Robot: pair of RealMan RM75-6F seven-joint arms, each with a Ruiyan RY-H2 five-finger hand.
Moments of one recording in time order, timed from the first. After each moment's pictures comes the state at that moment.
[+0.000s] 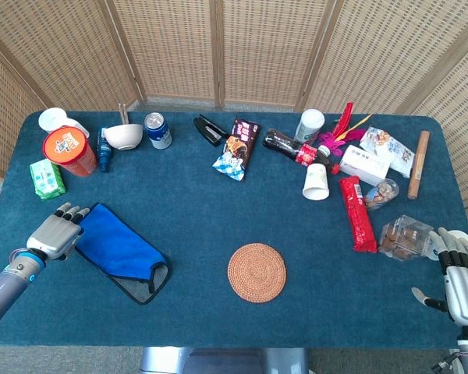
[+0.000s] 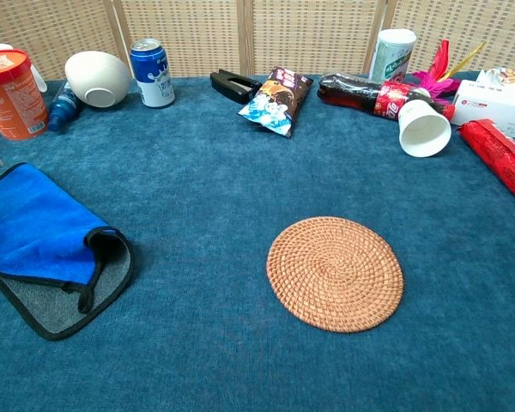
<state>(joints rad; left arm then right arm) -0.62 -1.11 0.09 -1.48 1.19 0.75 0.41 0.02 -1.05 0.07 -1.75 -1.41 1.46 -0.04</state>
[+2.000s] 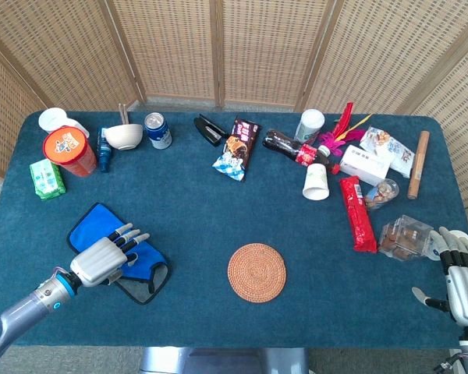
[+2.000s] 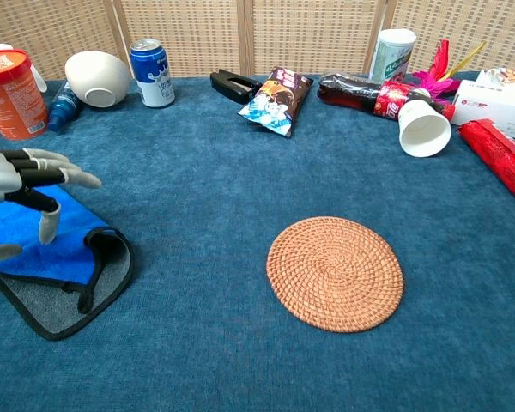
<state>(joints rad) -0.60 -1.19 0.17 -1.51 1.75 1.00 0.10 0.02 -1.04 0.07 -1.76 -1.42 1.47 -0.01</state>
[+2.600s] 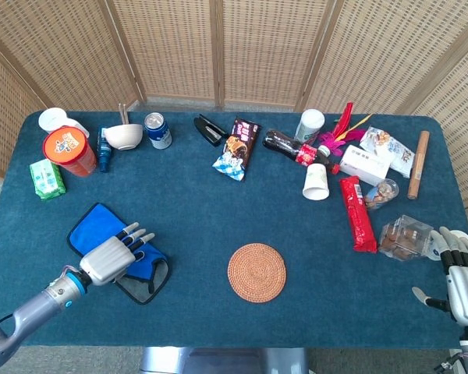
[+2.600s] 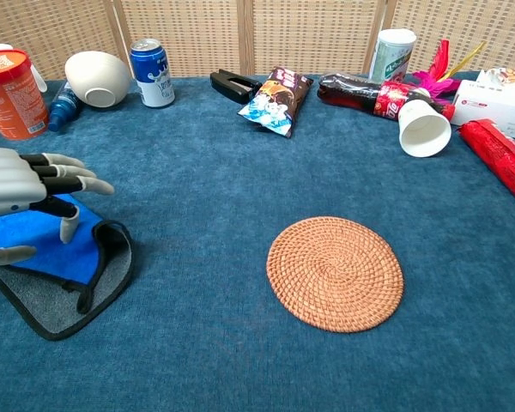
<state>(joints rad) -0.62 -1.22 0.12 -1.55 1.65 0.91 0.32 0.02 -1.04 0.06 -1.76 -1.42 1.47 -0.01</state>
